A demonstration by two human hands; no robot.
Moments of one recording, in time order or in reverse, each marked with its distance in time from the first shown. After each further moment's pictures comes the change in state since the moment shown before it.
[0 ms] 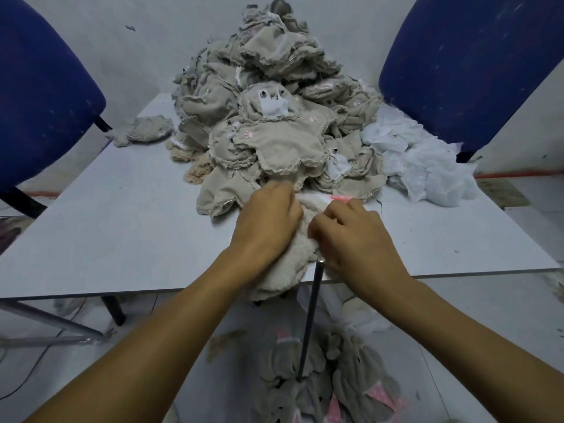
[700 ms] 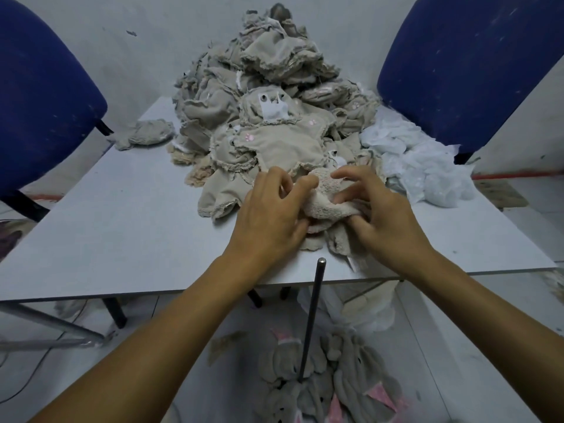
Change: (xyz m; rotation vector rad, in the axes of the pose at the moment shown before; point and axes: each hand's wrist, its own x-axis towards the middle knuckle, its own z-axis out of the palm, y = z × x) left_hand -0.014 0.003 -0.010 0.111 0.101 0.272; right_hand 0.010 0.033 -0.021 0.620 0.129 0.128
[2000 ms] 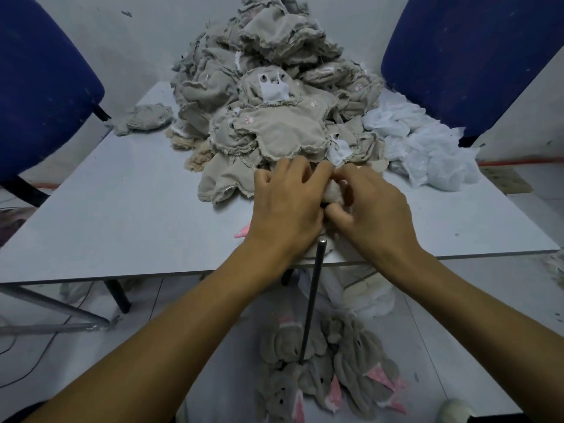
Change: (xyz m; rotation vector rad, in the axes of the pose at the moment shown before) left_hand 0.002 0.031 -0.001 0.126 0.012 -0.047; right_hand -0.008 -0.016 0.022 -0.379 0.103 0.098
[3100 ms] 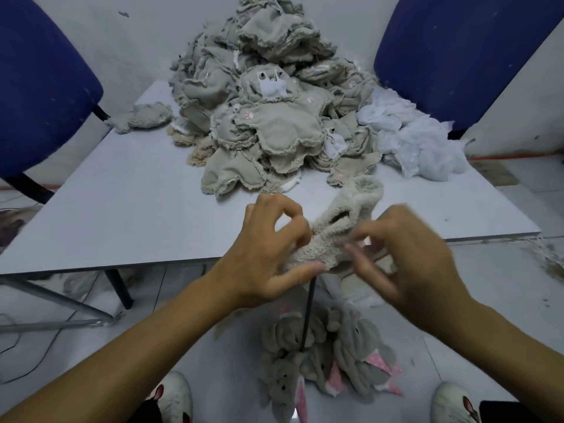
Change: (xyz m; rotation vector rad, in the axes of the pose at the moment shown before) left_hand -0.073 -0.032 -0.019 -0.483 -0.040 0.333; right_hand -0.077 -0.005 -0.044 0.069 0.152 -0.469
